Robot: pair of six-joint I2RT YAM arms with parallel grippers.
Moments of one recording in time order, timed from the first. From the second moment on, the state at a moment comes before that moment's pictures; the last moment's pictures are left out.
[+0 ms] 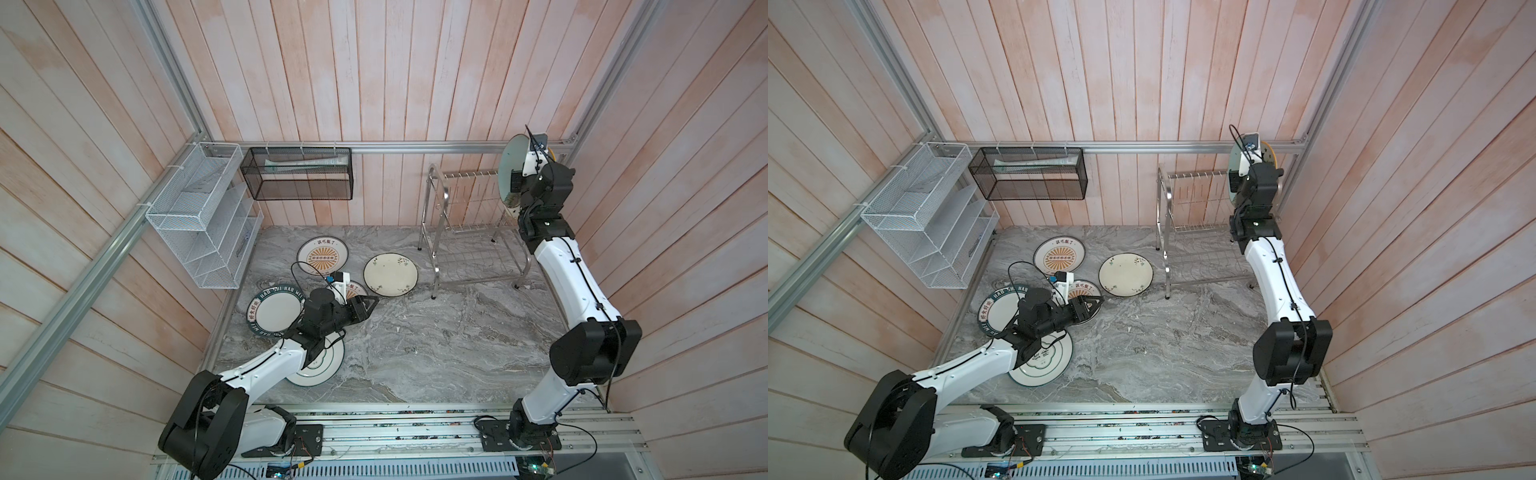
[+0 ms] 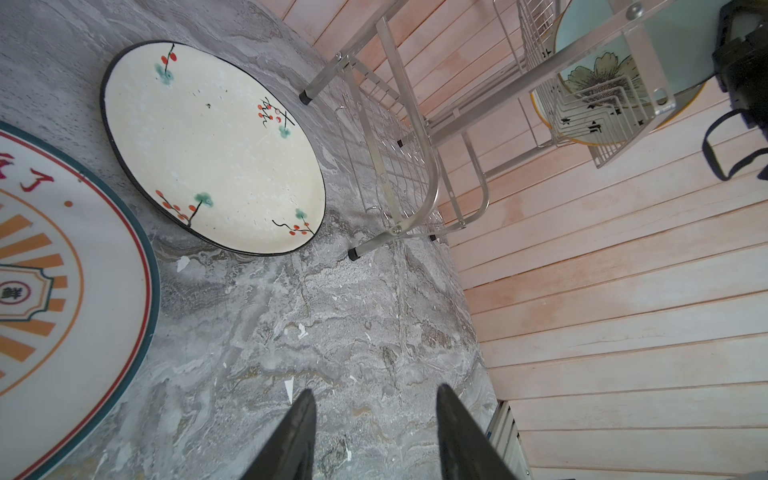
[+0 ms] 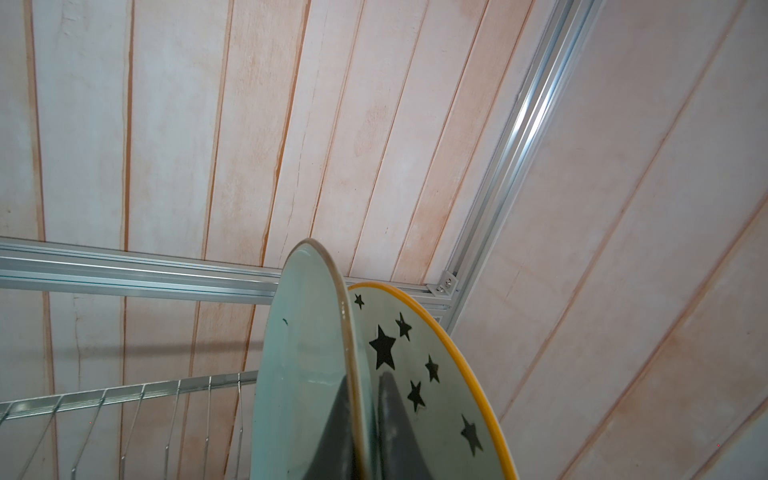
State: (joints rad) left arm -0.46 1.27 0.56 0.38 0.41 -0.80; right arm 0.09 1.71 1.78 0.11 0.32 -0.34
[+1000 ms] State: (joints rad) left arm -0.46 1.27 0.56 0.38 0.41 -0.80; right arm 0.08 1.71 1.74 0.06 0.22 -0.46
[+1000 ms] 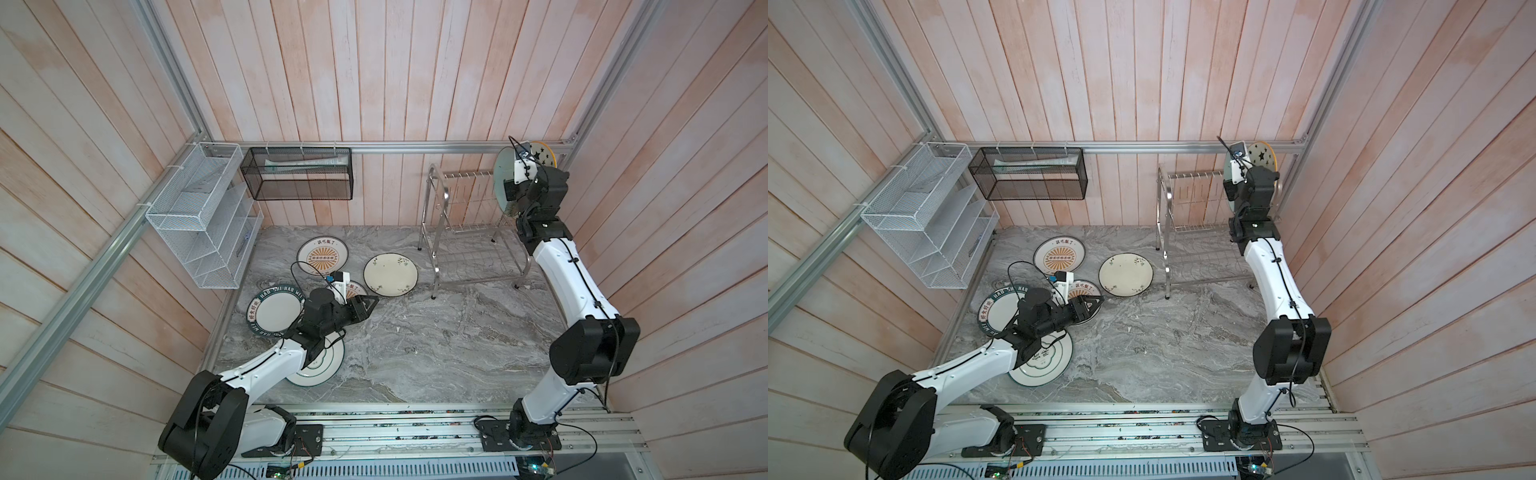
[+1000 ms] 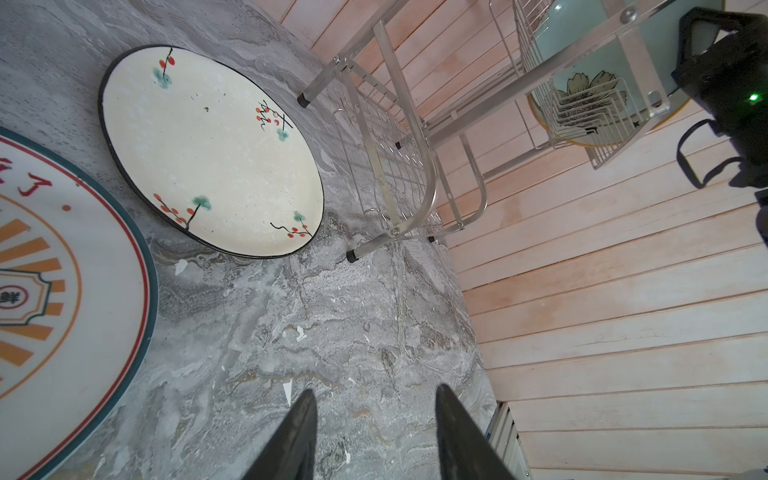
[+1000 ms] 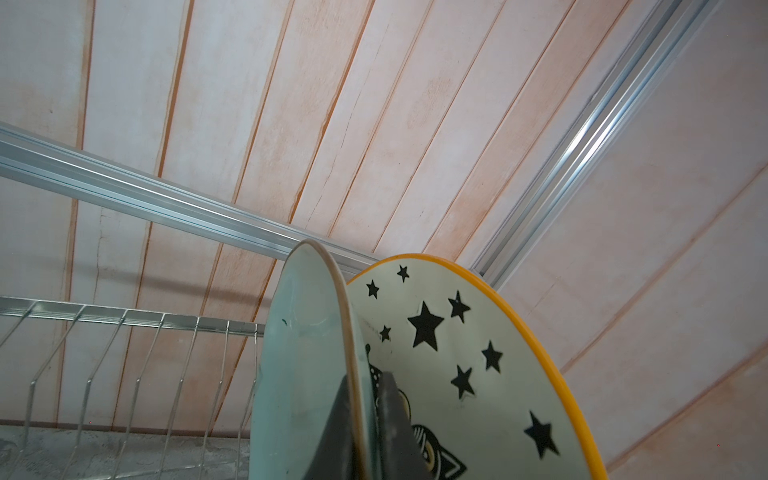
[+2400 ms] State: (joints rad) left arm -0.46 1.27 0.56 0.38 0.41 -0.81; right arm 0.00 1.71 1.81 -0.11 0.11 -0.31
